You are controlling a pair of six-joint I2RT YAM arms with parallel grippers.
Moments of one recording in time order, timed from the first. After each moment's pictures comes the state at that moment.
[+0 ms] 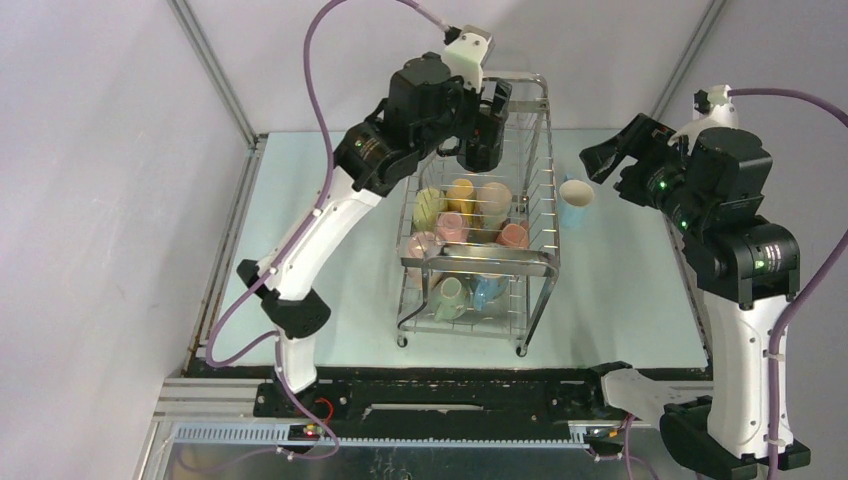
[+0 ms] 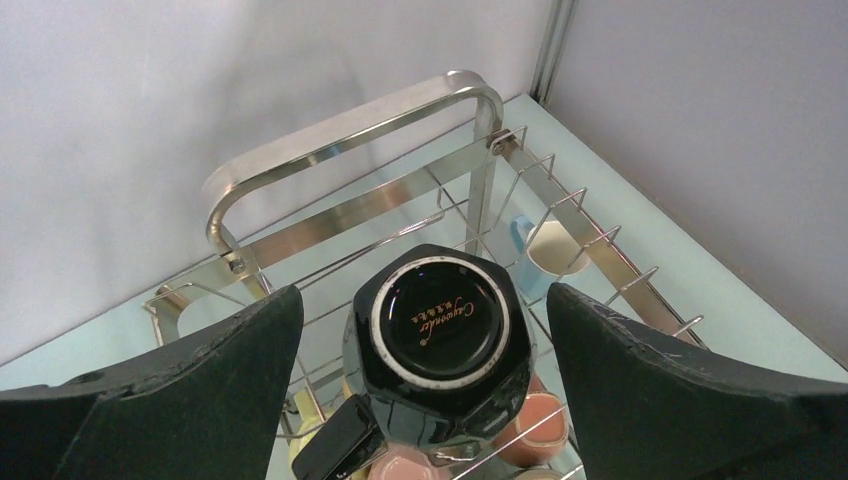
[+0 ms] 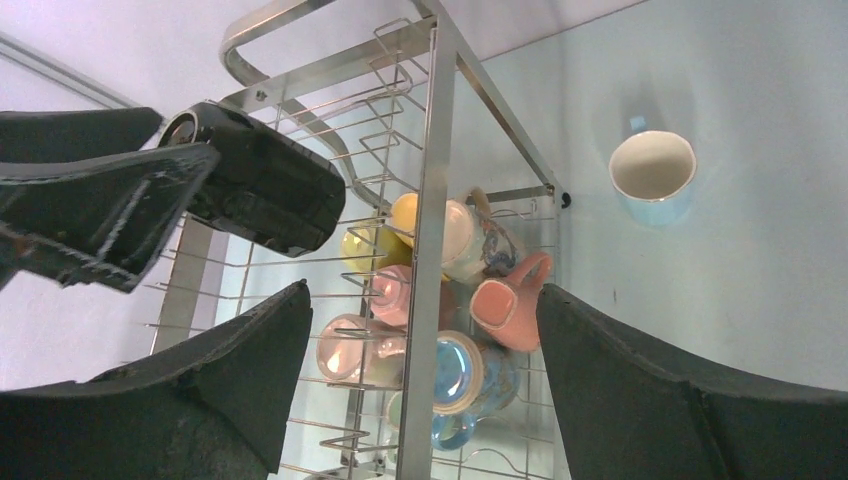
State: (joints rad) left arm -0.84 1.89 2.46 -0.72 -0.23 -0.04; right arm 0.20 1.09 1.83 -1.03 0.03 0.54
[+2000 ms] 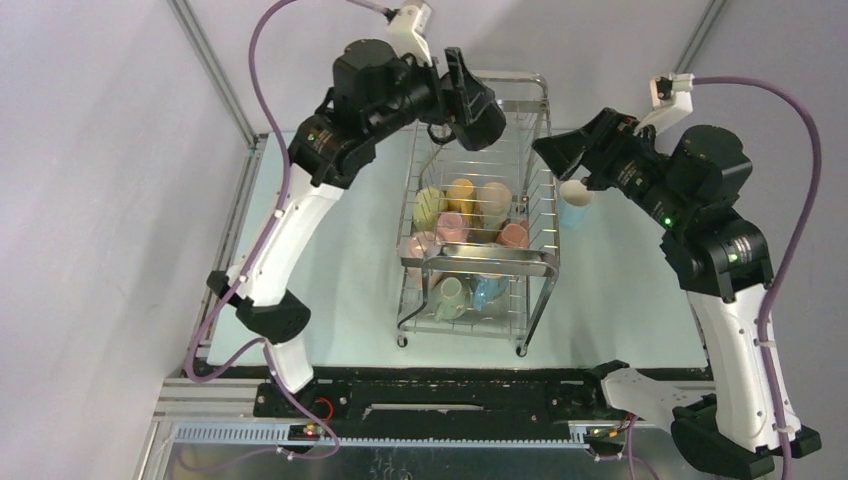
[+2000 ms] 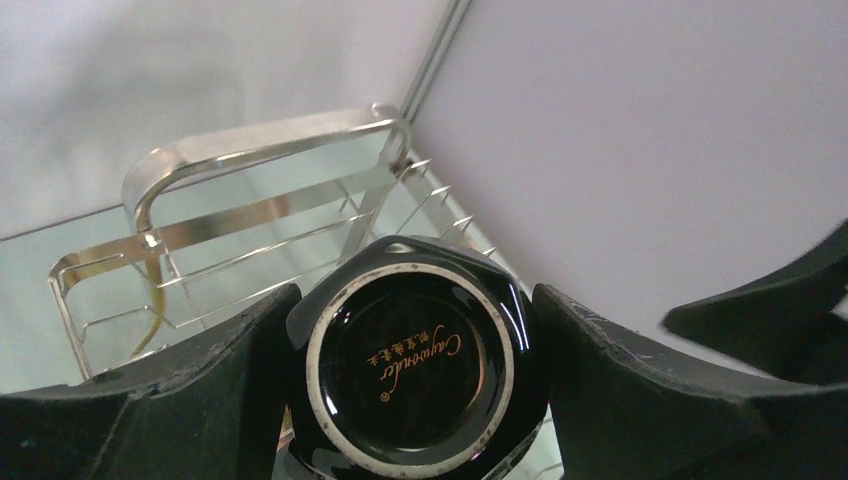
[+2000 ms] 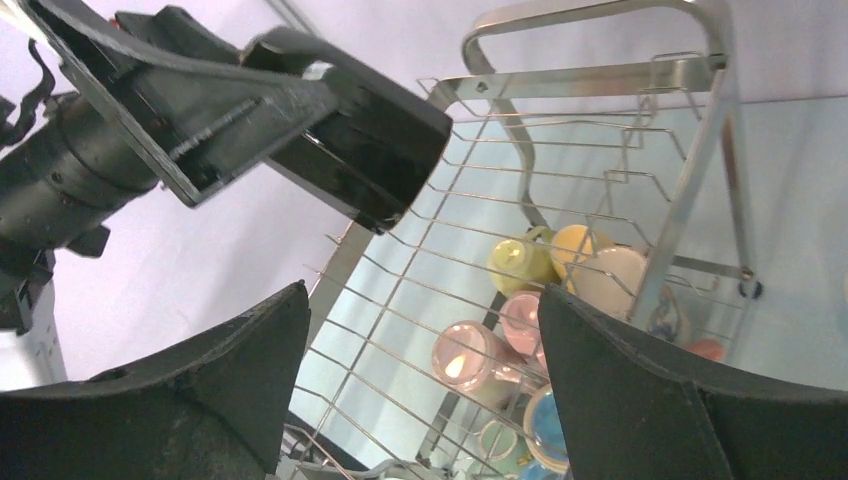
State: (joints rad) left arm -0.74 1.79 2.41 -0.71 0.03 -0.36; right arm 0.34 1.07 1.72 -0.72 -0.18 0.55
